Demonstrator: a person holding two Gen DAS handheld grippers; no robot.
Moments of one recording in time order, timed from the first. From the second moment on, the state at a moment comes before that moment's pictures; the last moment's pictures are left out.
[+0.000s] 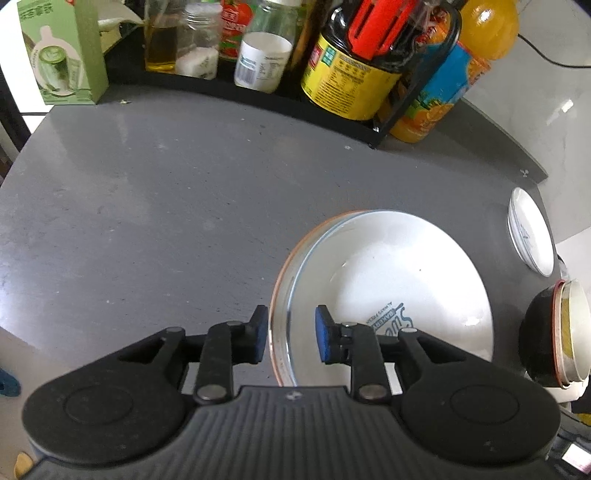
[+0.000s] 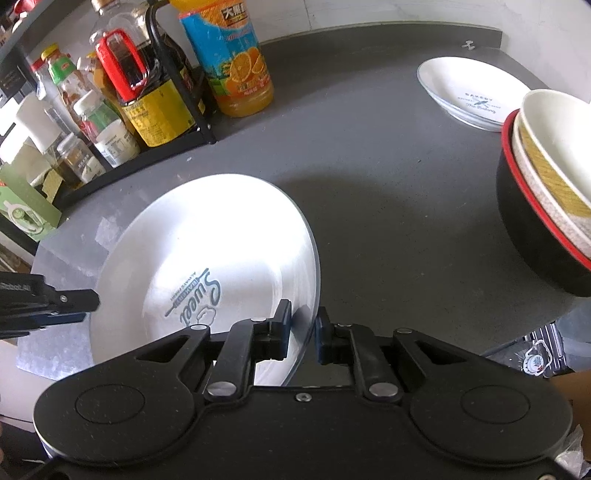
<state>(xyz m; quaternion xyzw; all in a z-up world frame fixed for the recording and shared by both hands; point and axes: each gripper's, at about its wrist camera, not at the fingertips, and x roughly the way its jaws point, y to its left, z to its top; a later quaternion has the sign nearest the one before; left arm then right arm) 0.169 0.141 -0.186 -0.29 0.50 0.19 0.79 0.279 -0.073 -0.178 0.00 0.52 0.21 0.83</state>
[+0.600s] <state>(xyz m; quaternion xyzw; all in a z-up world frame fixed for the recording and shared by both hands) 0.160 0.134 -0.166 -0.24 0.47 0.19 0.83 0.281 -0.077 -0.150 0.00 0.51 0.21 0.83</state>
